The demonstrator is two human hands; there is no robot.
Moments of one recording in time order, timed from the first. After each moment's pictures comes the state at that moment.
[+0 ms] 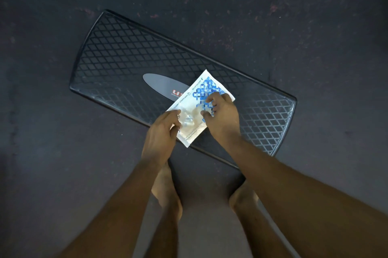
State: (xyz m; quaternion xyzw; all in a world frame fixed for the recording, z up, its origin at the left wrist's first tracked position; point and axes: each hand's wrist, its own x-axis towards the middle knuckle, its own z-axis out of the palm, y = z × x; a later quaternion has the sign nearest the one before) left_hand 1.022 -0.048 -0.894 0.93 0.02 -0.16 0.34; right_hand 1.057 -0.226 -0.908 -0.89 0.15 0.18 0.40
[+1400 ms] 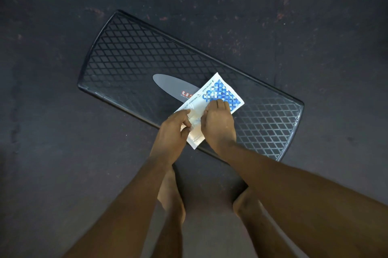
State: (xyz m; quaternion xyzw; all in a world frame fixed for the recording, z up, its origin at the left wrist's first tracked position) left_hand 1.025 -0.044 -0.898 0.90 0.04 -0.20 0.40; right_hand 1.052 -0.187 -0.916 -0.98 0.01 0.15 0.14
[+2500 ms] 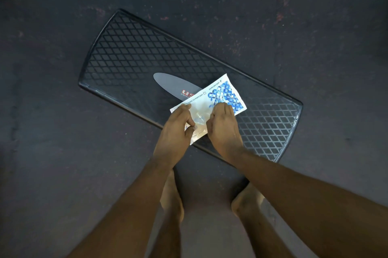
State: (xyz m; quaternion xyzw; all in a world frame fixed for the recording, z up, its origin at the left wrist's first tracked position) left_hand 1.023 -0.052 -0.890 0.90 0.01 -0.16 0.42; right_hand 1.036 -0.205 -0.904 -0.96 0.01 0.14 0.25
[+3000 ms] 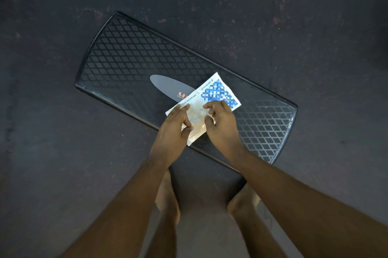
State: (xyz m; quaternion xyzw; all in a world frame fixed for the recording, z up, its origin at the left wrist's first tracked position) left_hand 1.028 -0.055 -0.888 0.90 0.01 -0.20 0.39; right_hand 1.043 -0.214 -0.899 -0.88 0.08 0.14 0.44
